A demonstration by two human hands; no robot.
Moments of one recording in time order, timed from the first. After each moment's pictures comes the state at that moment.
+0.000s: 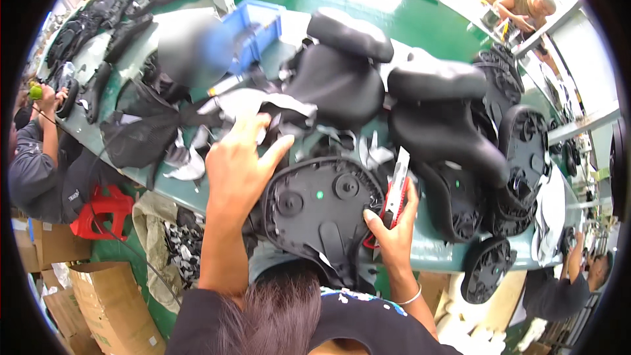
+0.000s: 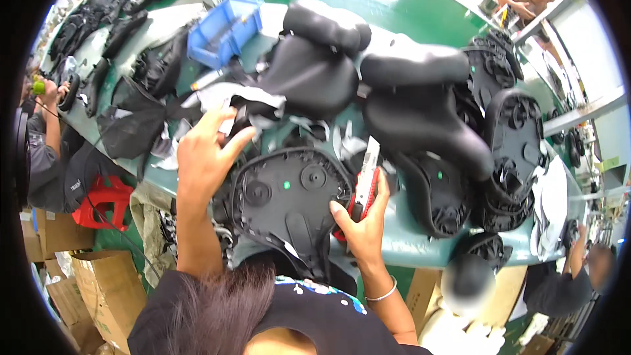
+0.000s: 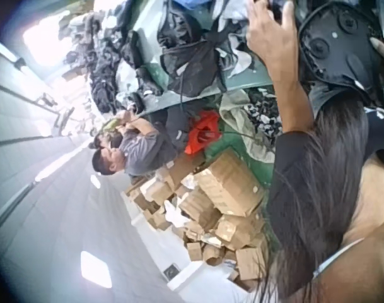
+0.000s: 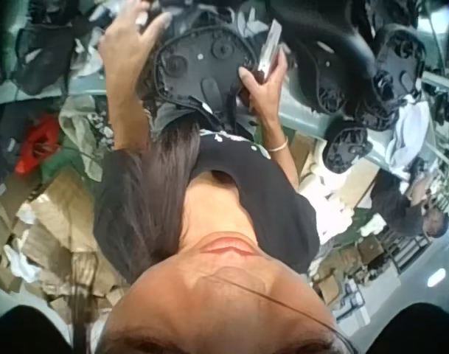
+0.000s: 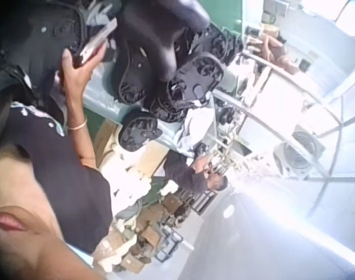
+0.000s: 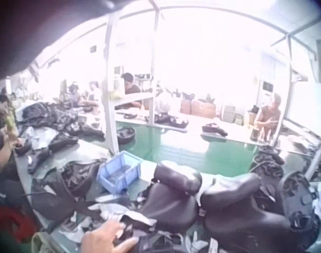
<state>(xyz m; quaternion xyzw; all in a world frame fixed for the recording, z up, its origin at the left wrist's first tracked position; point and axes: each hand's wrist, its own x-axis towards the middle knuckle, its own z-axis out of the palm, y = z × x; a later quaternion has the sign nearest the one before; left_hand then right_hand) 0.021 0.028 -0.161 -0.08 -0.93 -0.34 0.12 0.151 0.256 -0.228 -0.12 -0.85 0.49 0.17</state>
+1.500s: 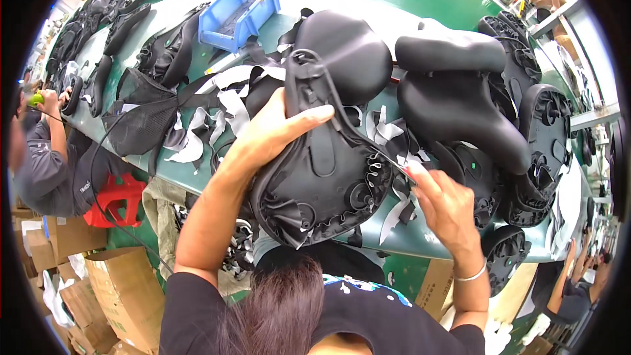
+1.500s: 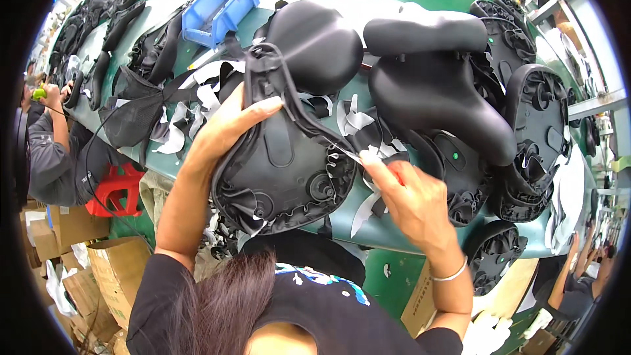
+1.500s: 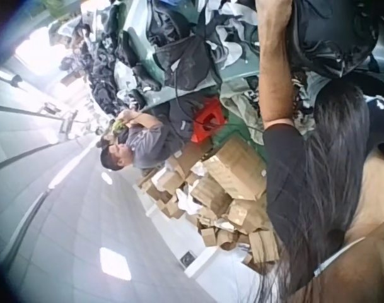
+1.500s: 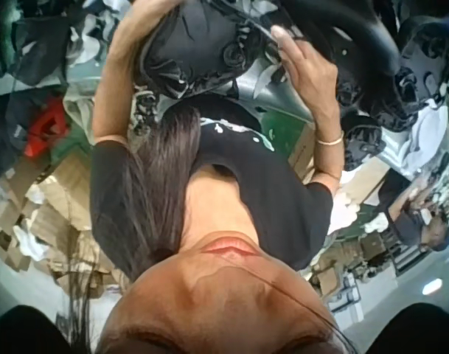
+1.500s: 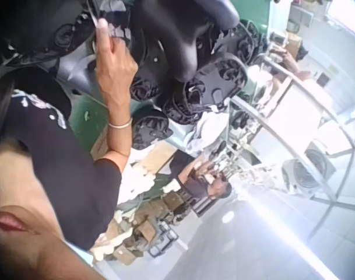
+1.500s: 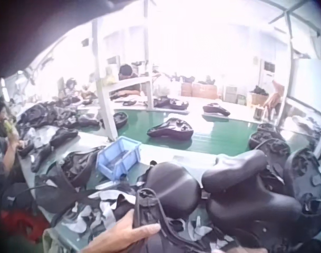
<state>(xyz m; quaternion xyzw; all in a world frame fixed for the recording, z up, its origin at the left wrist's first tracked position) -0.008 0.056 -0.173 -0.13 -0.66 -0.68 -0.27 0.131 0.325 -0.175 0.23 -0.95 0.17 0.15</state>
